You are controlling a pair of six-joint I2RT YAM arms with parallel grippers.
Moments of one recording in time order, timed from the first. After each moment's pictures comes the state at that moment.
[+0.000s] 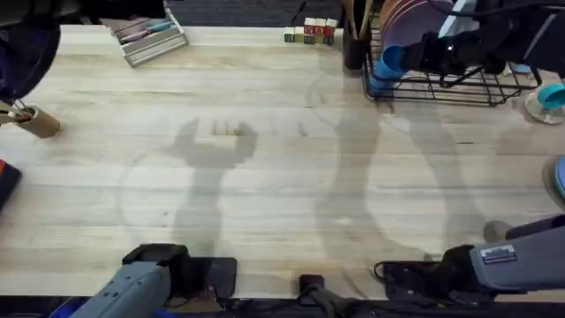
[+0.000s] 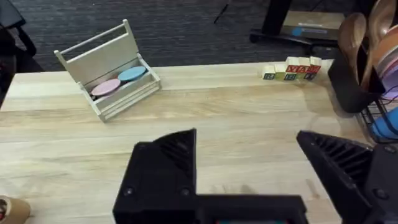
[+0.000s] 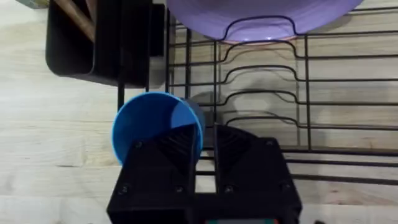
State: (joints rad) left arm 0.00 1.03 1.35 -0.77 0.06 0.01; right arm -0.06 1.68 1.20 -0.37 -0.13 0.13
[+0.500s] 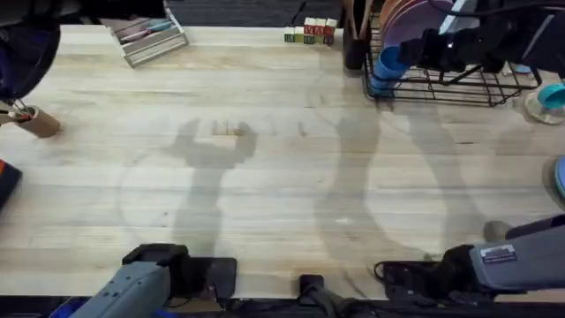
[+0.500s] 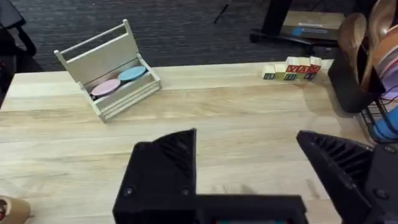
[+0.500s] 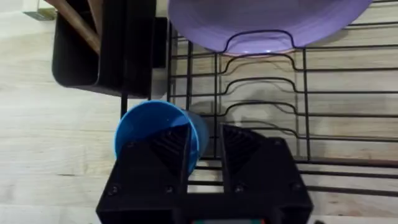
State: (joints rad) left arm 0.00 1.03 1.35 -0.77 0.06 0.01; right arm -0.06 1.68 1.20 -0.33 -0.13 0.13
